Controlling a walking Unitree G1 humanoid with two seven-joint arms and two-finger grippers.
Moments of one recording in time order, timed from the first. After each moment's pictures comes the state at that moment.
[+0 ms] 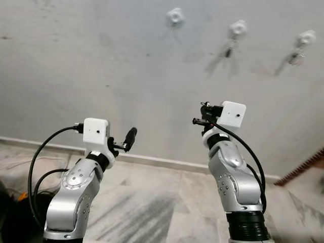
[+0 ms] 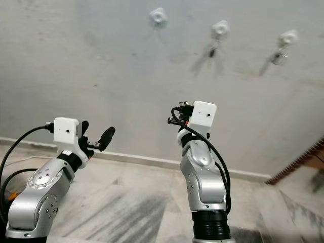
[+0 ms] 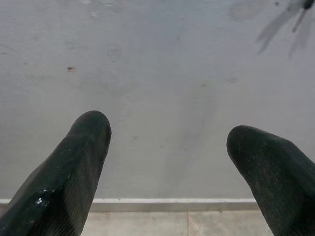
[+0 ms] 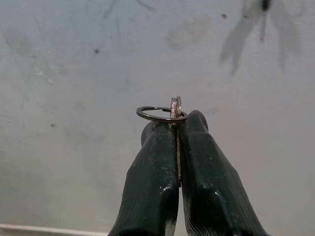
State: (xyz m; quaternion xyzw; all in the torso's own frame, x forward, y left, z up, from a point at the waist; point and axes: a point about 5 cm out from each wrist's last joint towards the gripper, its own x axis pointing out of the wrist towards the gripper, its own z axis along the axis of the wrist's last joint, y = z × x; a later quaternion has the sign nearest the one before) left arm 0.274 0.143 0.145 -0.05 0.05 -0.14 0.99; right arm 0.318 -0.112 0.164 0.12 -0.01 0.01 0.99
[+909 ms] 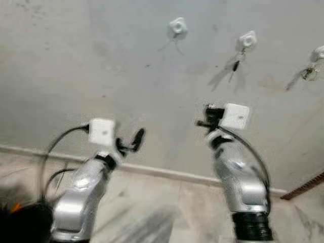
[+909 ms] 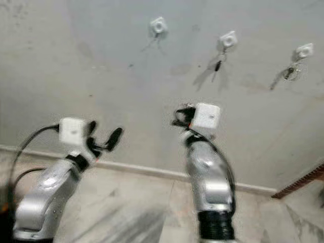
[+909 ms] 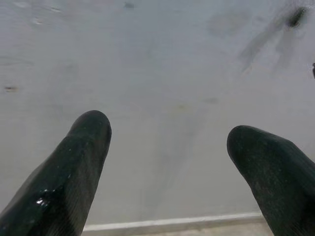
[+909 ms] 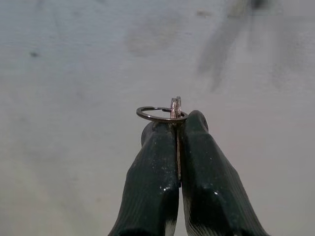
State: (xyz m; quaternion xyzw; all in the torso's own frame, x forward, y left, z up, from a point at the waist) left arm 0.270 0.120 0.146 -0.06 0.05 -0.19 0.98; right arm 0.315 -0.135 0.149 0.11 0.01 -0.02 0.99
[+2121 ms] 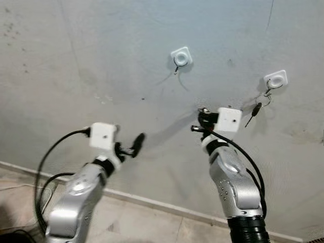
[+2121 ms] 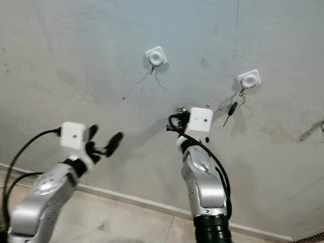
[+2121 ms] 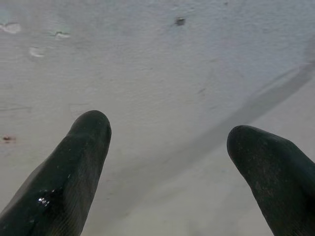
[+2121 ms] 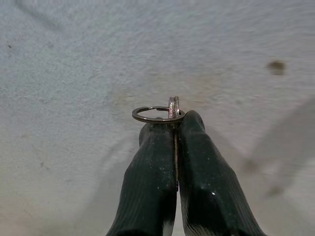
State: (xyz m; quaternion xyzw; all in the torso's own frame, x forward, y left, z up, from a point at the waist) left arm 0.264 0.141 0.135 -0.05 0.07 -0.16 0.98; right arm 0.311 -0.113 0.146 0.10 0.02 0.02 0.99
